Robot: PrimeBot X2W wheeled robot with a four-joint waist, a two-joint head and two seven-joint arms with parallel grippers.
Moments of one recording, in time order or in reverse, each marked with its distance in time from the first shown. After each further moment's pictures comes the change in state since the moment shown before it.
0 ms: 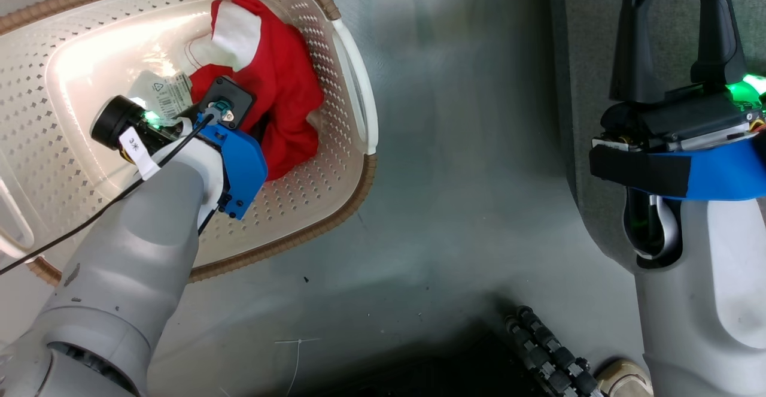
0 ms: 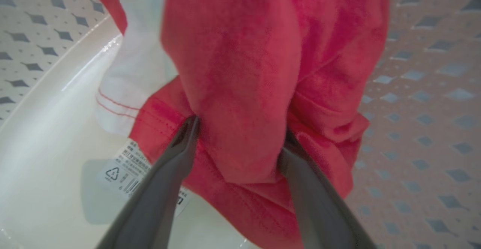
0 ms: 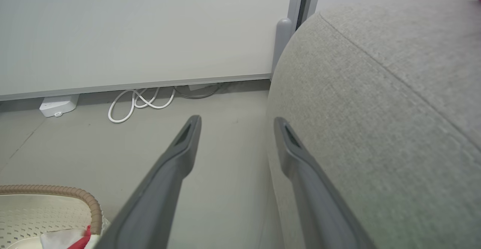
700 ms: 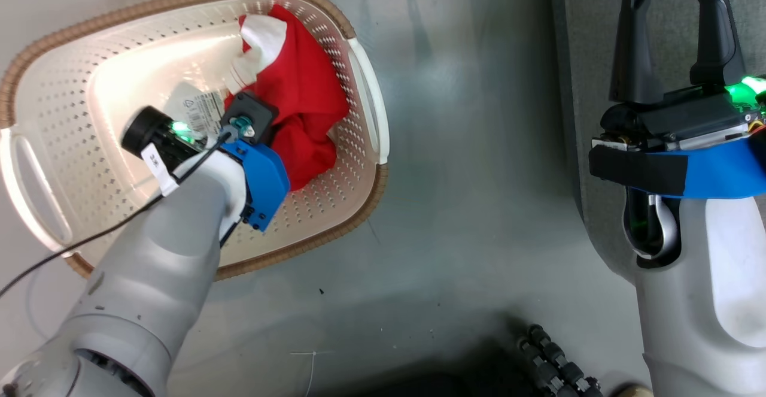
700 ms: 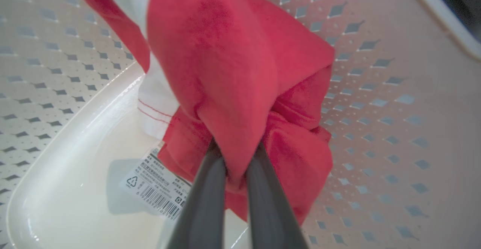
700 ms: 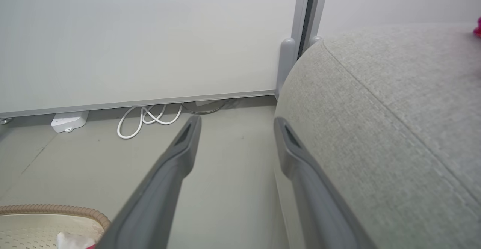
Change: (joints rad) left arm 0.015 -0.032 -0.029 0.003 -0.032 -0.028 -0.066; right arm 0.000 0.000 -0.005 0.010 -0.012 0.000 0.000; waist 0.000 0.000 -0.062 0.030
